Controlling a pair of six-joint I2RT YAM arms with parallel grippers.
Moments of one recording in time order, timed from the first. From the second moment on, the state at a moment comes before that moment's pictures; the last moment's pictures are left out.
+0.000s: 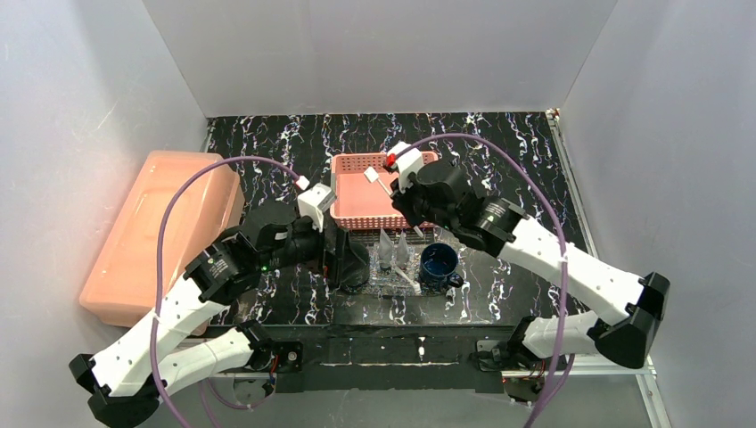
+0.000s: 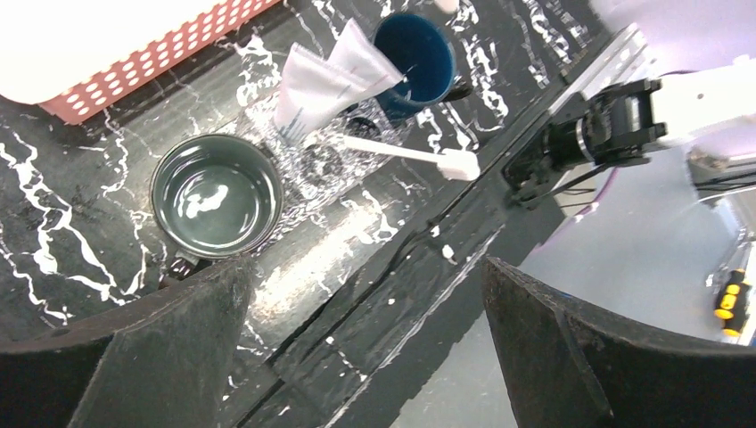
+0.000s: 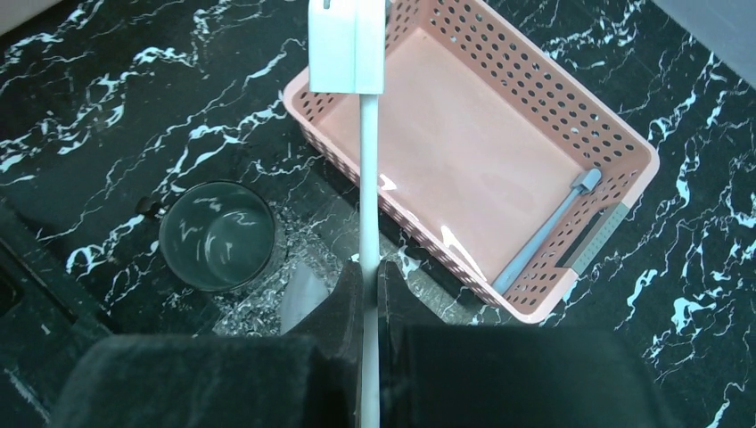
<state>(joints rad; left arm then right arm) -0.81 0.82 1.03 -0.77 0.16 -0.37 0.94 1.29 1.29 -0.50 0.17 0.01</state>
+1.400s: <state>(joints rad) -0.77 0.91 1.23 -0.75 0.28 -0.68 1.41 1.00 1.03 -0.37 0.37 -0.22</state>
